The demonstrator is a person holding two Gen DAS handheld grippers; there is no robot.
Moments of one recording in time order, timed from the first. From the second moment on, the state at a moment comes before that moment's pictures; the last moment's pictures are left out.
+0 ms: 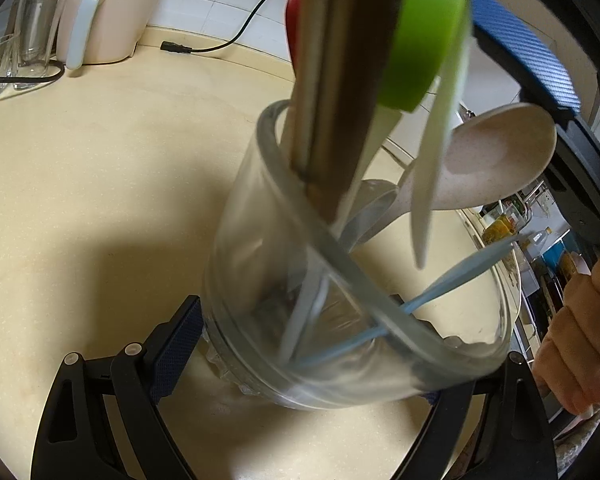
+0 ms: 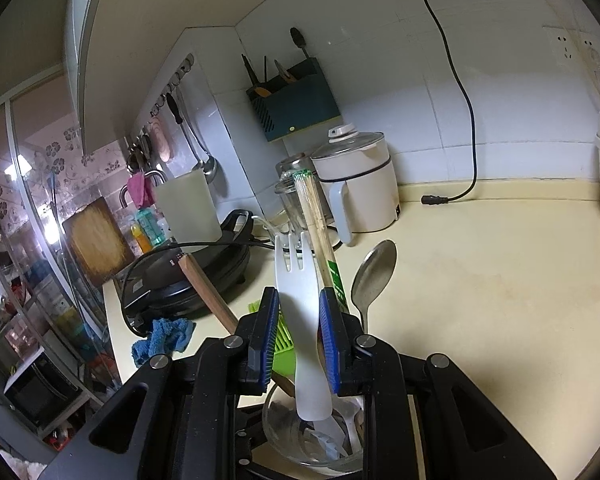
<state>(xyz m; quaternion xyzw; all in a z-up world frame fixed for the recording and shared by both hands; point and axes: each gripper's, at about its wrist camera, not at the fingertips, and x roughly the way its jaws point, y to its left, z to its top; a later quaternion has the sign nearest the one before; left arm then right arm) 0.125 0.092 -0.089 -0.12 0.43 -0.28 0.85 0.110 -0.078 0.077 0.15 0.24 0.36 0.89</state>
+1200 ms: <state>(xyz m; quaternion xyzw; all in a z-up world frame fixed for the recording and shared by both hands) 0.125 0.094 -0.090 -0.12 0.43 -0.28 0.85 0.106 -0.080 0.076 0.15 0.22 0.33 0.90</state>
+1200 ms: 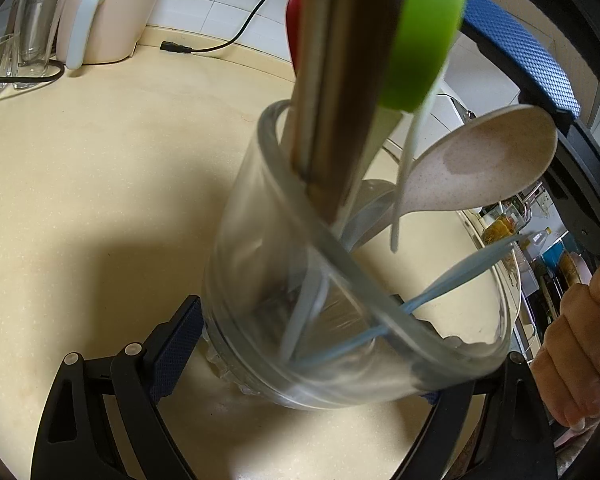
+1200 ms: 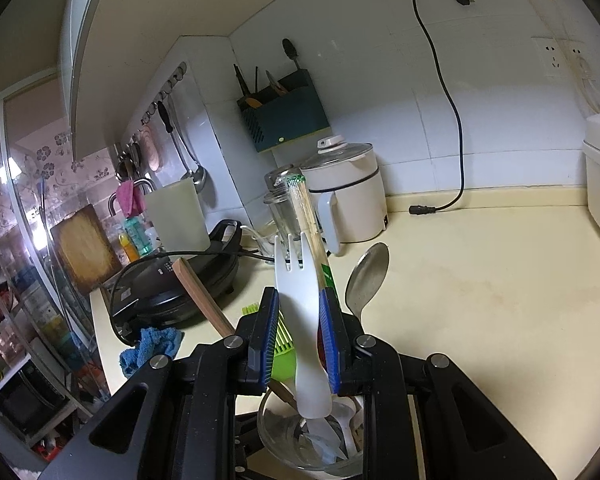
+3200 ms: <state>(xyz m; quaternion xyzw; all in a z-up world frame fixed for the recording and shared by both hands) 0.127 0.099 -0.091 -0.12 0.43 -0.28 0.85 0.079 -0.092 0.068 0.08 0.26 0.32 0.91</state>
